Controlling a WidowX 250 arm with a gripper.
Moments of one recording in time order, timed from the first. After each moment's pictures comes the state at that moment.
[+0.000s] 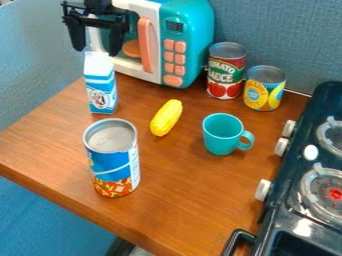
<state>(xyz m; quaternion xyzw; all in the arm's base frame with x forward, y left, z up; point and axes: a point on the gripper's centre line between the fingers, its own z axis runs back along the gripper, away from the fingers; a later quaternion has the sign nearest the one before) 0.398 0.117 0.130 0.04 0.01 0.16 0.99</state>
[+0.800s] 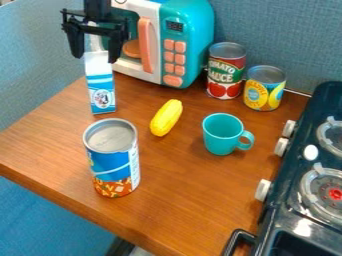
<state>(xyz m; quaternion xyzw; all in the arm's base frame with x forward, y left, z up) 0.393 0.117 0.118 0.04 0.04 0.17 0.98</state>
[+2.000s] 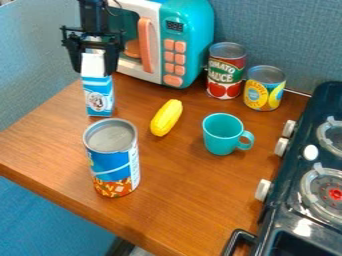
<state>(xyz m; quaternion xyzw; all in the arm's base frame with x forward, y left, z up) 0.389 0.123 0.098 -0.01 0.09 0.13 0.99</state>
